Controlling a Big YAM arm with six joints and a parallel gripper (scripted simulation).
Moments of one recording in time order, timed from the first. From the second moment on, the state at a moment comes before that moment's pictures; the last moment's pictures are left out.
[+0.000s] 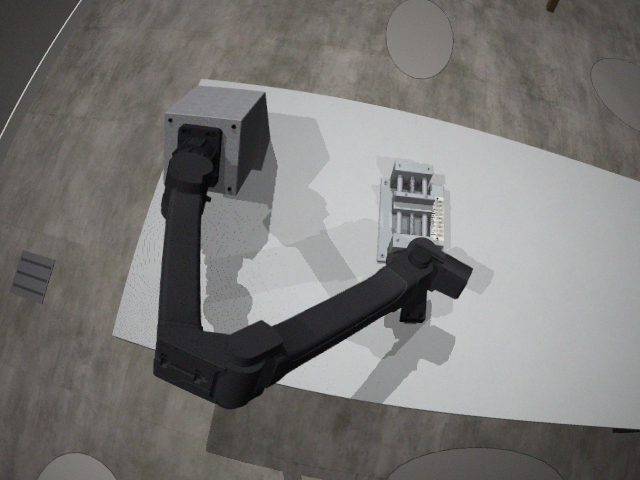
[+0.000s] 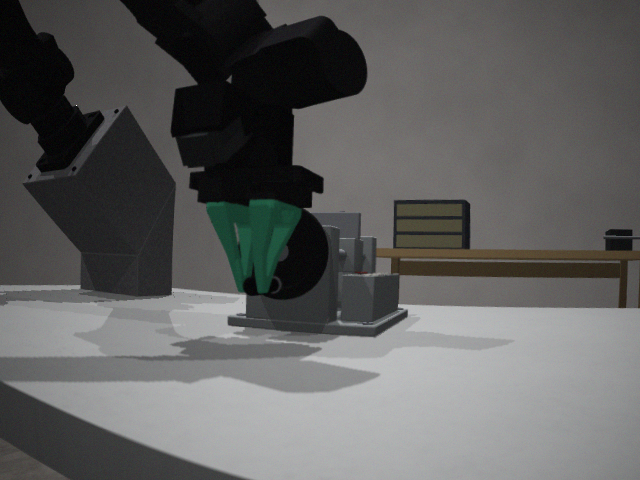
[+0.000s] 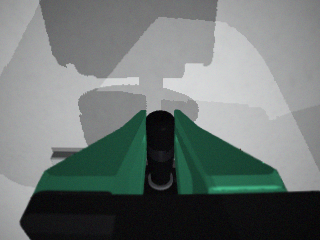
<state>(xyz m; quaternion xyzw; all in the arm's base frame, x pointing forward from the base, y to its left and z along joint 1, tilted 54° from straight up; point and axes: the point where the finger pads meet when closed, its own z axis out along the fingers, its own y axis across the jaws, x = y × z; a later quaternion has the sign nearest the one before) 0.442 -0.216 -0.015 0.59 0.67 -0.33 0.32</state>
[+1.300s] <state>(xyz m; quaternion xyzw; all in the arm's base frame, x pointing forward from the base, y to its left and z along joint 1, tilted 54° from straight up) 0.462 -0.212 -0.015 0.59 0.66 -0.34 0.31</state>
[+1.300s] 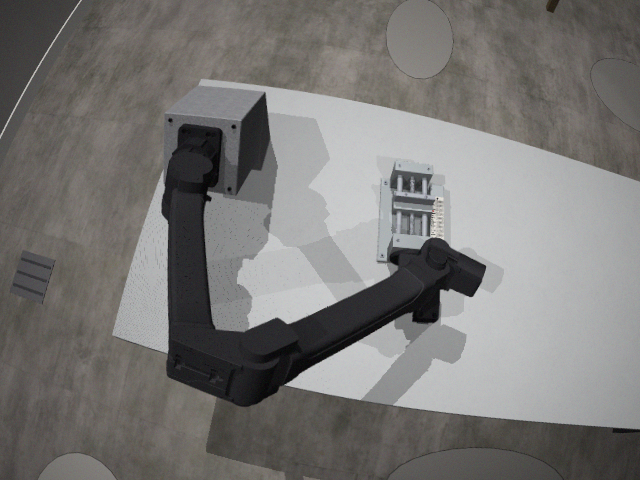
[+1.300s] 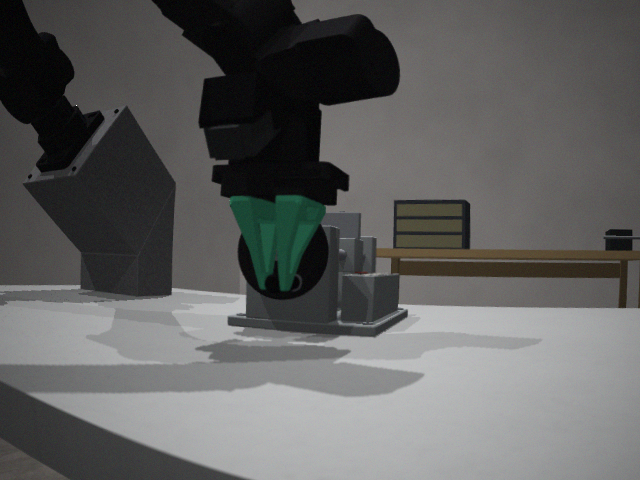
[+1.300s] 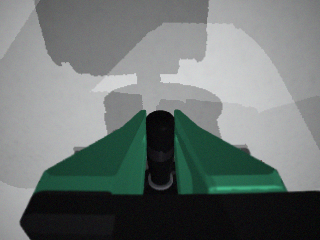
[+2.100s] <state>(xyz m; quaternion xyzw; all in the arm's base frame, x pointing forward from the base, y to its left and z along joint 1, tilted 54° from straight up) 0.471 -0.206 -0.012 0.59 0.66 -0.35 0.30</state>
